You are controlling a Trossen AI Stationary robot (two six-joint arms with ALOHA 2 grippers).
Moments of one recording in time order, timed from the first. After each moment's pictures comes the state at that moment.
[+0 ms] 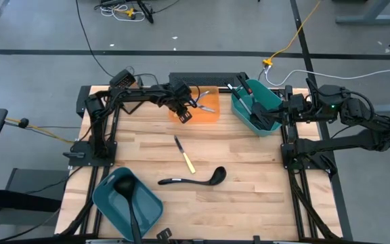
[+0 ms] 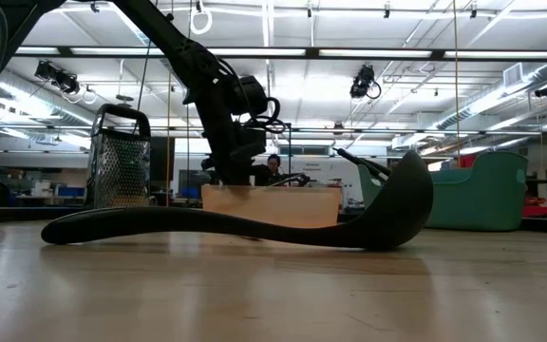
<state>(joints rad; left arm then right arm) 0.52 1.92 1.30 -0.48 -0.04 -0.04 -0.09 0.73 1.19 -0.72 -0.02 -0.03</state>
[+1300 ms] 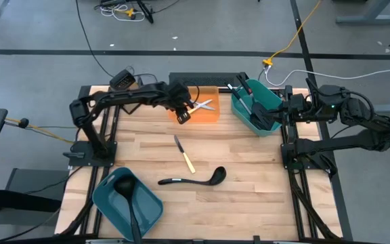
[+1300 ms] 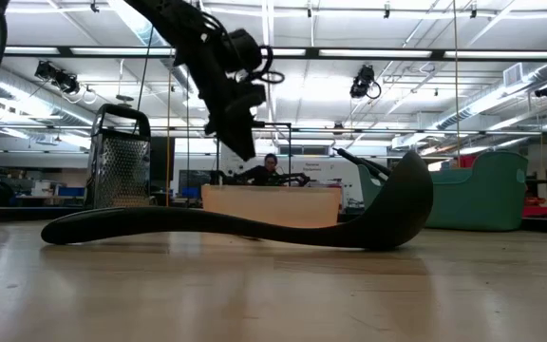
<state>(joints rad) 0.45 1.73 1.30 -0.54 -0.04 0.00 -0.09 0.73 1.19 -0.72 -0.02 -0.03</state>
